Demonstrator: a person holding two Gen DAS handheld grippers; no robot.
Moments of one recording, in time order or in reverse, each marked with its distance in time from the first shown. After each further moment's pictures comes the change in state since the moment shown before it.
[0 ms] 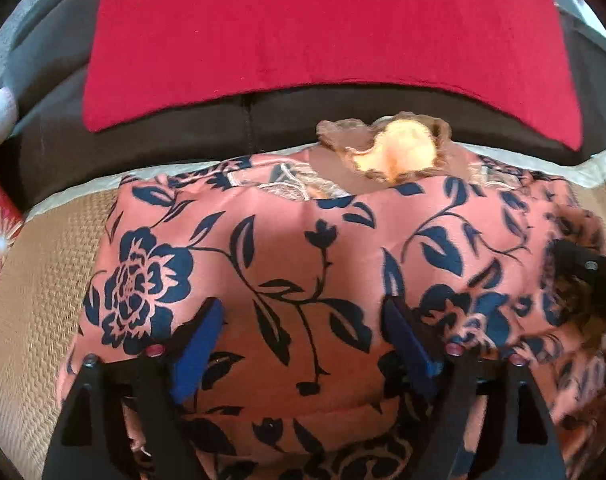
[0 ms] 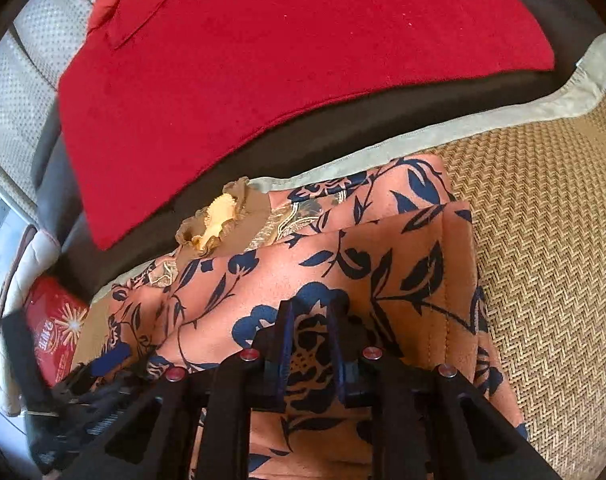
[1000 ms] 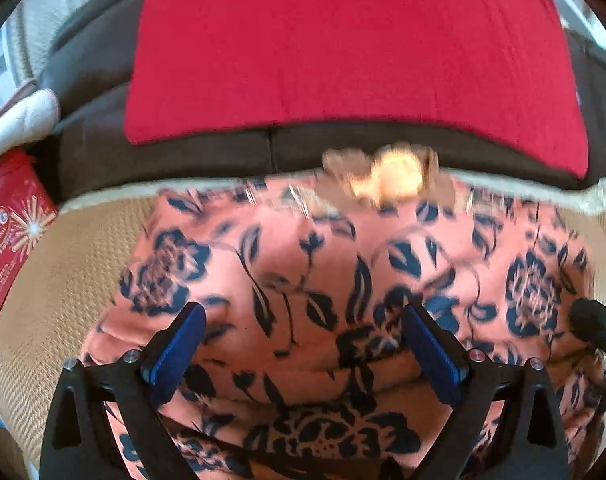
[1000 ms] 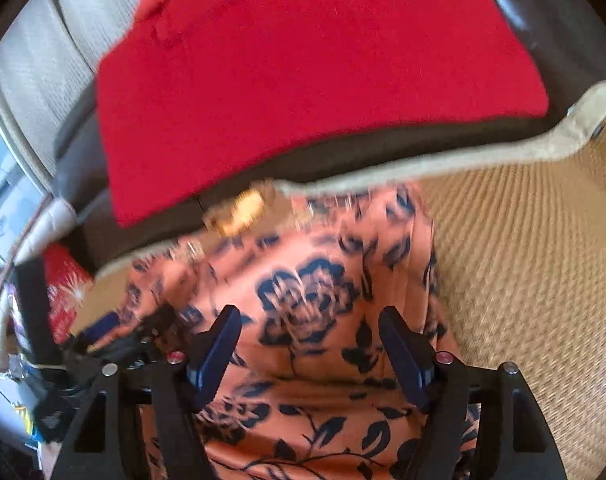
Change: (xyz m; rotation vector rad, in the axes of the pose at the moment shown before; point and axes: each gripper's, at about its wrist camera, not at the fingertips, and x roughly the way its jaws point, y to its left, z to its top) left arm -0.043 -0.013 -0.008 -0.045 -0.041 0.059; right arm -0.049 0.011 -0.035 -0.123 -0.013 -0.027
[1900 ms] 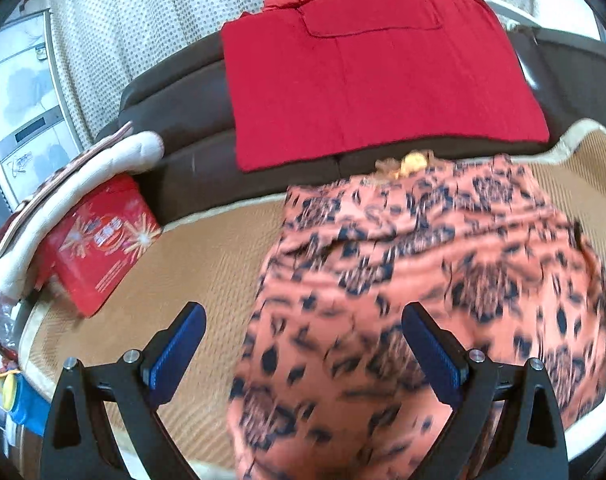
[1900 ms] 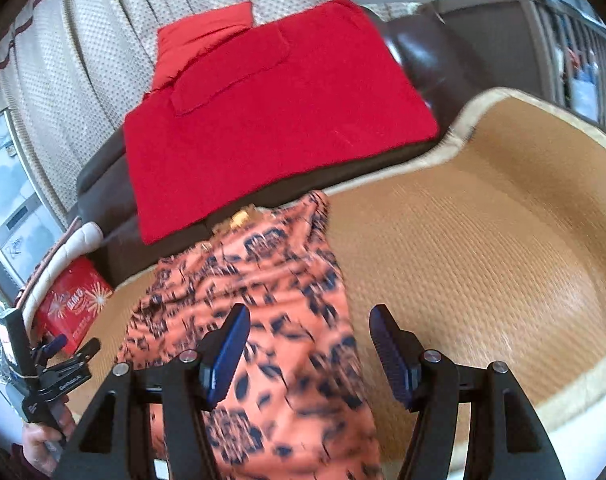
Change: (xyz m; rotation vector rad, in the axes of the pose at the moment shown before) left arm -0.184 0.099 -0.152 0.133 -0.235 0.128; right arm -0.218 -0.051 -0.145 0.070 -0.252 -0.034
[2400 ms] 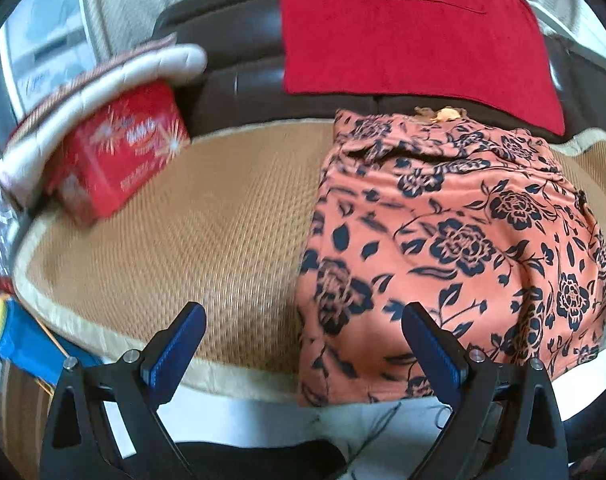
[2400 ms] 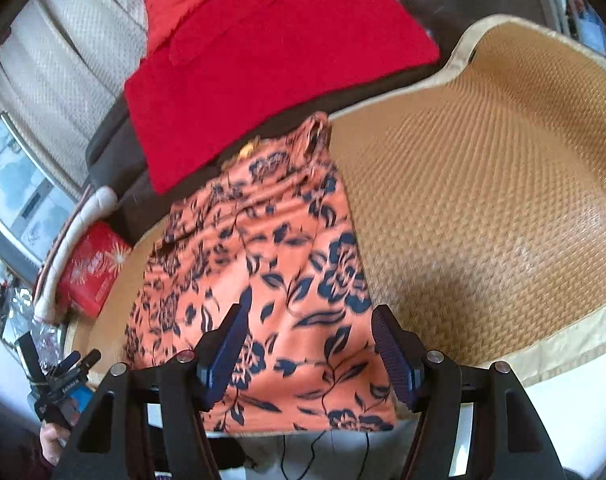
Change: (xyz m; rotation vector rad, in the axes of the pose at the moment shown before) left arm -0.006 0.080 -0.075 -0.161 0.183 -0.052; right arm 0.014 -0.017 -0.045 0.056 0.229 0.100
